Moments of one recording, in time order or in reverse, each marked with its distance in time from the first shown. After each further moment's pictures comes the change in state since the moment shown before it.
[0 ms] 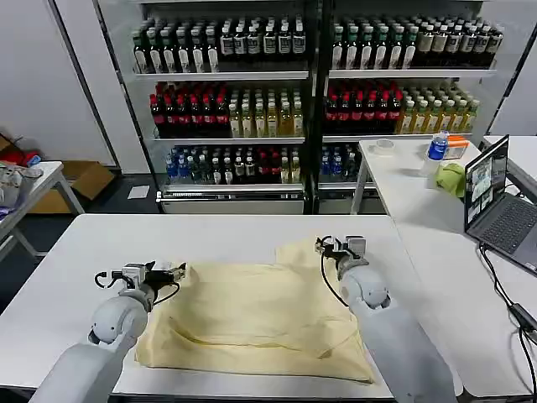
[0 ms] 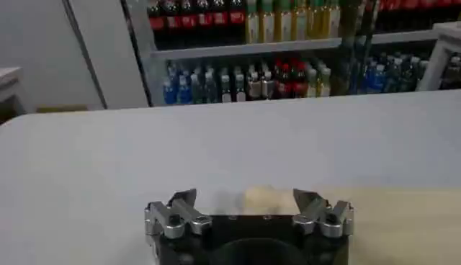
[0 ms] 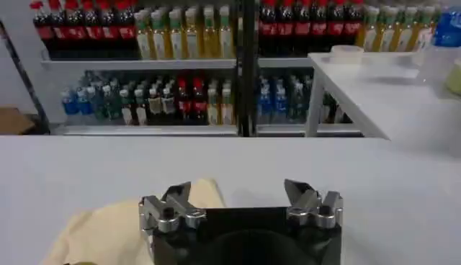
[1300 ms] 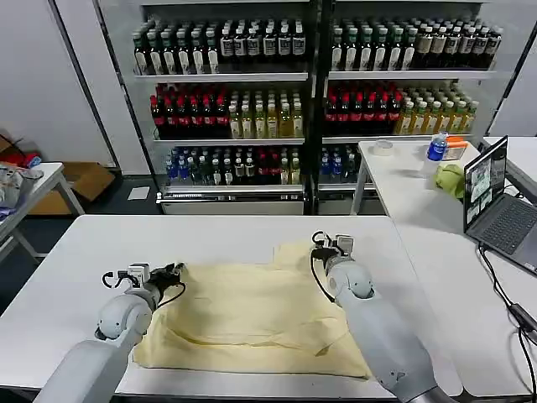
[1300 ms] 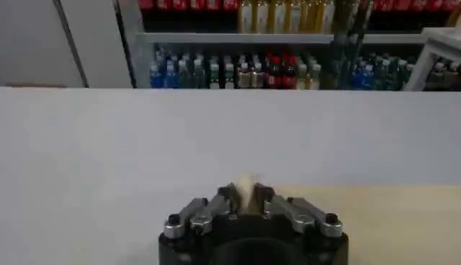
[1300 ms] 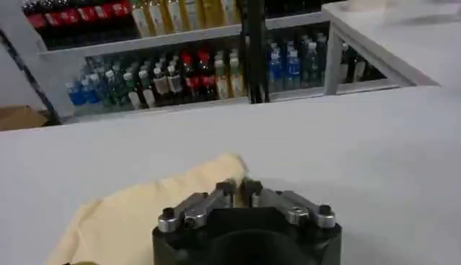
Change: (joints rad) left arm 0.003 -0.013 0.002 0.028 -0.052 0.011 0.032; right arm 0.030 0.049 -0.022 -0.121 0.113 -0.001 0.000
